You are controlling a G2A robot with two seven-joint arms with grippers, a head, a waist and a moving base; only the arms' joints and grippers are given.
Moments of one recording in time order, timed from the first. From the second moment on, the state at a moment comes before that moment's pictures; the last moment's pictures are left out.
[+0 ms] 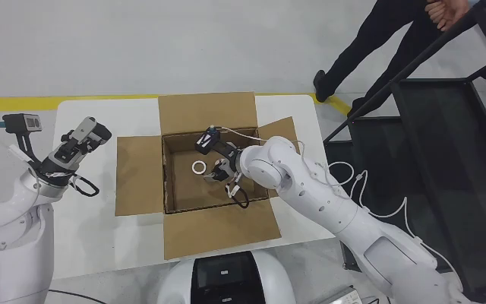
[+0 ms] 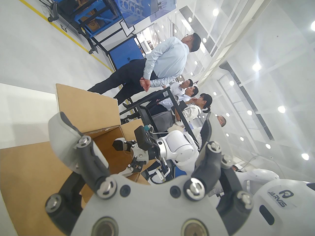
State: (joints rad) left arm 1.40 -1.08 -1.76 -1.71 -0.27 -0.41 -0.77; right arm -0.83 -1.27 0.74 -1.56 -0.88 -0.07 1.03
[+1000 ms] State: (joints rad) left arm 1.40 -1.08 -1.76 -1.71 -0.27 -0.41 -0.77; right arm -0.76 -1.35 0.61 -1.21 -0.91 -0.16 0.83
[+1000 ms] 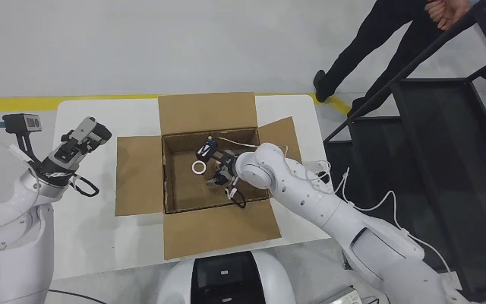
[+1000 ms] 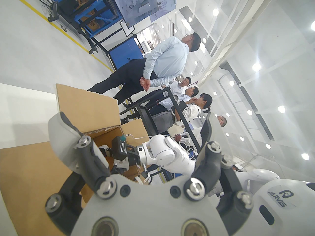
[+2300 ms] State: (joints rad) left arm 1.40 -1.08 -1.76 -1.71 -0.27 -0.41 -0.77; right arm -0.72 -1.46 0.57 -0.99 -1.00 -0.09 0.74
